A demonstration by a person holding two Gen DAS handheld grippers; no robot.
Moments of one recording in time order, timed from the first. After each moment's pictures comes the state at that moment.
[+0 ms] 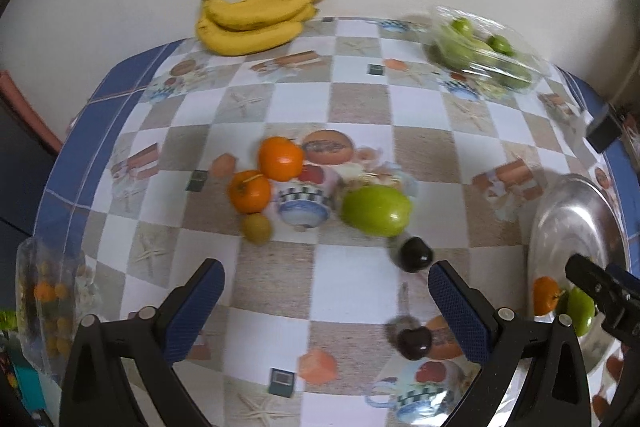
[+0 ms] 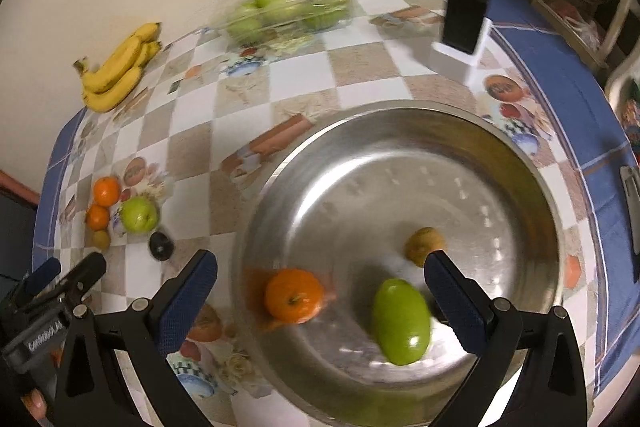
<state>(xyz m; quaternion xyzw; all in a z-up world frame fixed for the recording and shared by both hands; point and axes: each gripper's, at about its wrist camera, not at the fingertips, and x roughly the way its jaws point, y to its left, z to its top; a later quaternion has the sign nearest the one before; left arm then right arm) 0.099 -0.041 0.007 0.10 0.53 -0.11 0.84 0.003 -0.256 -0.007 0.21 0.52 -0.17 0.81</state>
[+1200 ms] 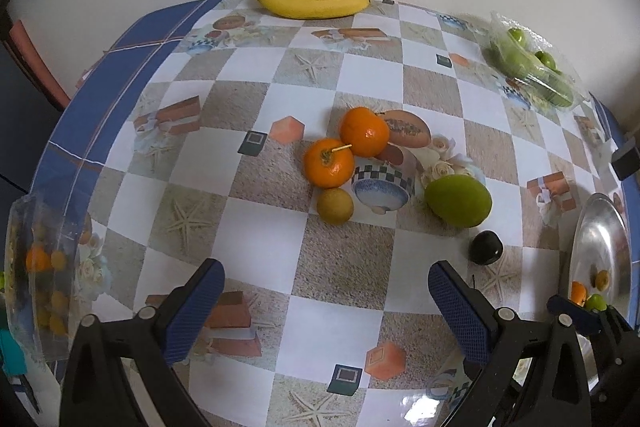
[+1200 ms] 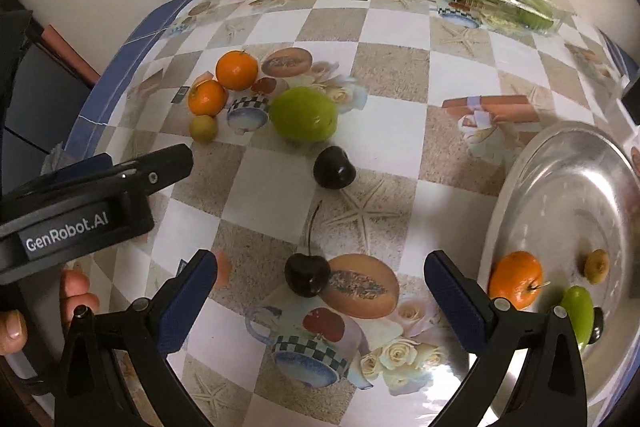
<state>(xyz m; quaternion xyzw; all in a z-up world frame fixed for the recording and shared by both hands) 0.118 0.018 -0.012 0.05 0.56 -0.09 0.82 0.044 -0.126 -0.038 0.11 0.58 0.02 0.81</state>
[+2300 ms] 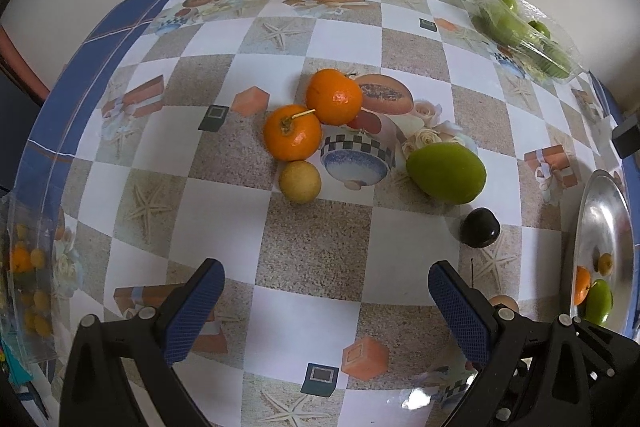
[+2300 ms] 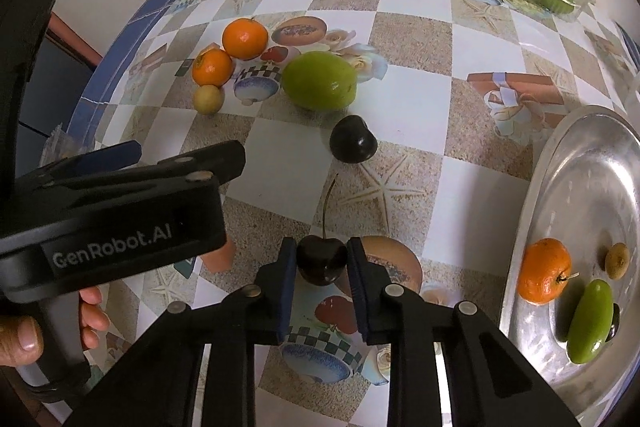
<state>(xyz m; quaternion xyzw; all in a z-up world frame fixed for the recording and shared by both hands) 0.120 0.000 -0.035 0.06 0.59 -0.11 0.80 0.047 -0.114 -0.051 0.12 0.61 0.03 0.79</state>
